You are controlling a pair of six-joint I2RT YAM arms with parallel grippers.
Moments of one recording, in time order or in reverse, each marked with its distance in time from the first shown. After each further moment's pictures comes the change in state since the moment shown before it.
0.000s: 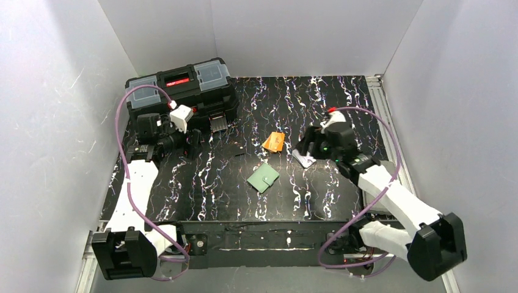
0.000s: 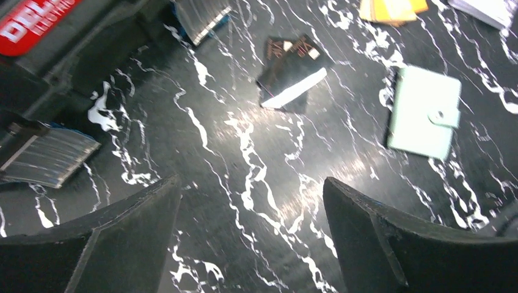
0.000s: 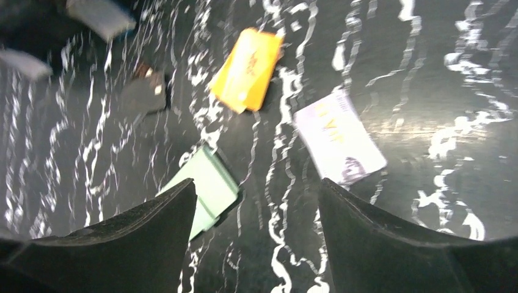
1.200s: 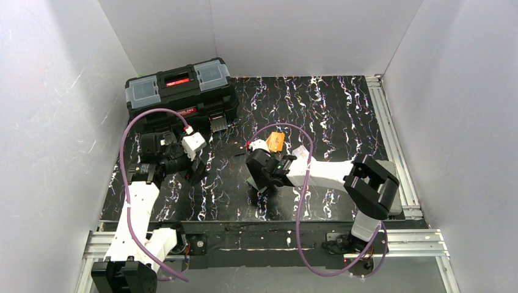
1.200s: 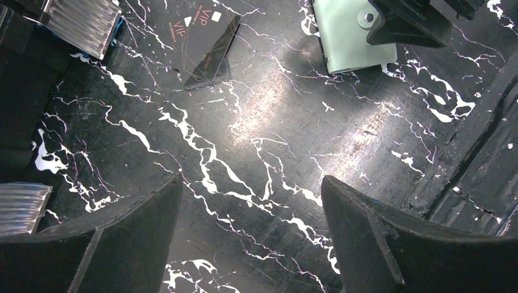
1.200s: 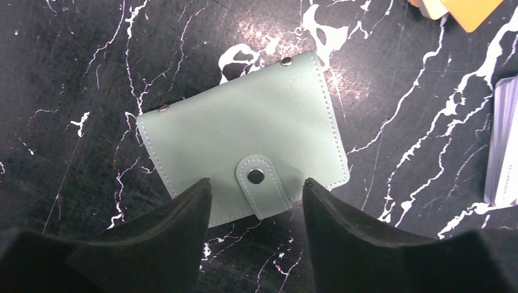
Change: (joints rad) left arm -0.040 -0.214 -0.128 -0.226 0.205 0.388; right arm 0.690 0.681 0.360 -0.200 0.417 -0.101
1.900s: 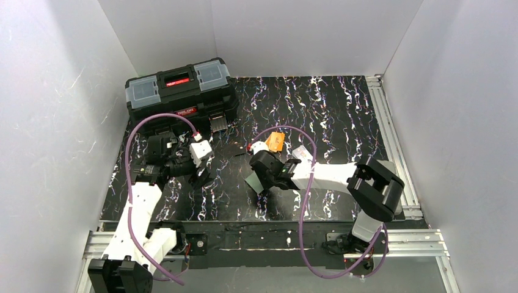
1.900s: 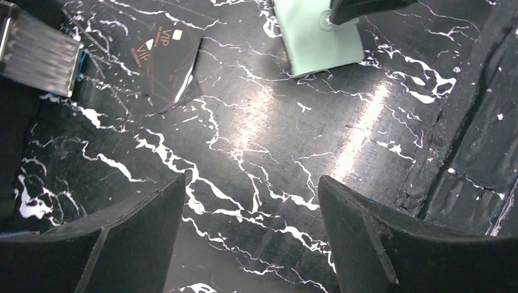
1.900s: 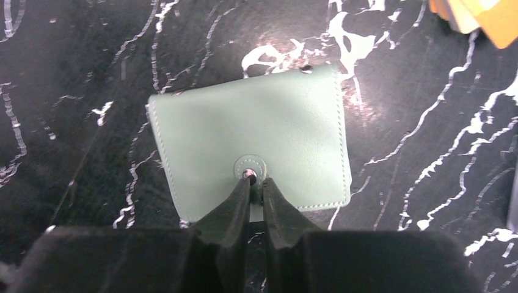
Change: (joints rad) left arm -0.061 -0.001 -0.034 0.008 0.047 0.087; right arm -0.005 -0.031 -0.089 0.134 -0.055 -0.049
